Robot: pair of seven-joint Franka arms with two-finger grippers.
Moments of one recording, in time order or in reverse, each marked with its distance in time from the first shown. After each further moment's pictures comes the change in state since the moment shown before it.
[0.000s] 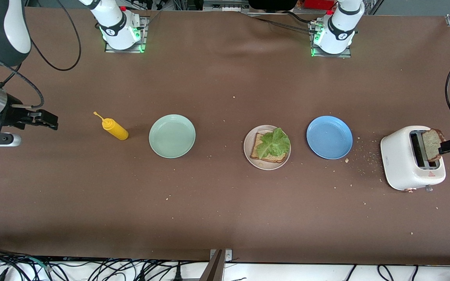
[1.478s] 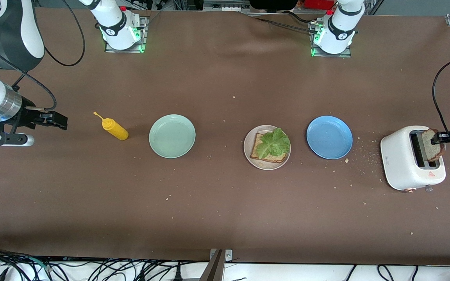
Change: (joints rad) left arm 0.112 -0.031 -0.009 -0.240 -0.091 0.127 0.079; right arm 0.005 -0.009 0.000 -0.066 0.000 0.045 0.015
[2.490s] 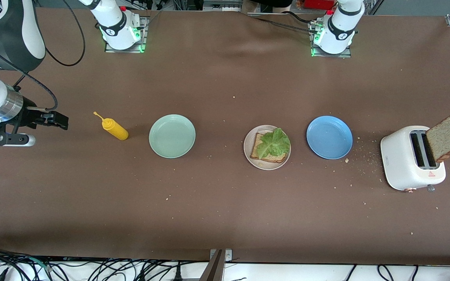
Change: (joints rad) left arm -0.076 -0.133 -0.133 0.264 0.062 -0.307 0.003; right arm 0.001 0.000 0.000 -0.007 0.000 0.001 0.000
